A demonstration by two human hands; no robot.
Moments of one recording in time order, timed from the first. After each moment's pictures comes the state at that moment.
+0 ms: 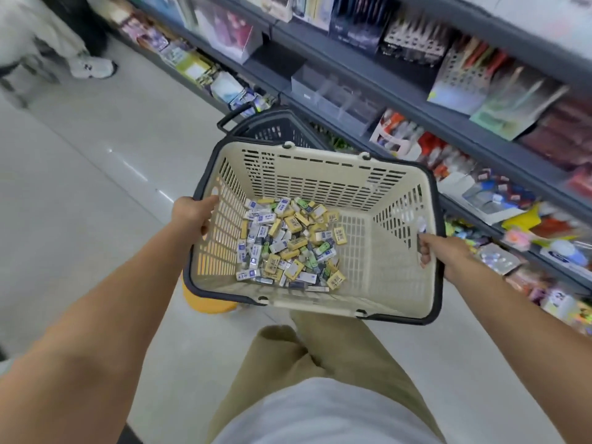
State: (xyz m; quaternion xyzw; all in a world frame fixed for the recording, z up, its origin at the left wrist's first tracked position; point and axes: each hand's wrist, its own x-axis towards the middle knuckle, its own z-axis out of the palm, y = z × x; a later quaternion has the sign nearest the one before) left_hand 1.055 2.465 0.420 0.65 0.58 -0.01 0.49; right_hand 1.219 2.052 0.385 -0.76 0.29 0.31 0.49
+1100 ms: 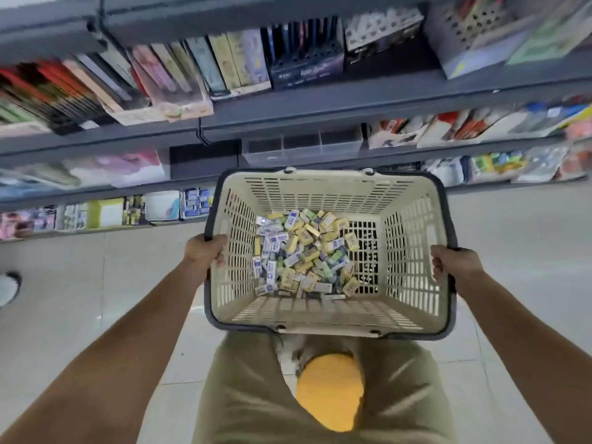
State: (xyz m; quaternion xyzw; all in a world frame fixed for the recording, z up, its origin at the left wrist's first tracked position) left_hand 1.396 2.728 0.306 0.77 0.37 -0.26 0.45; right_hand 1.262 2.301 0.270 -0.62 0.59 0.14 0.50
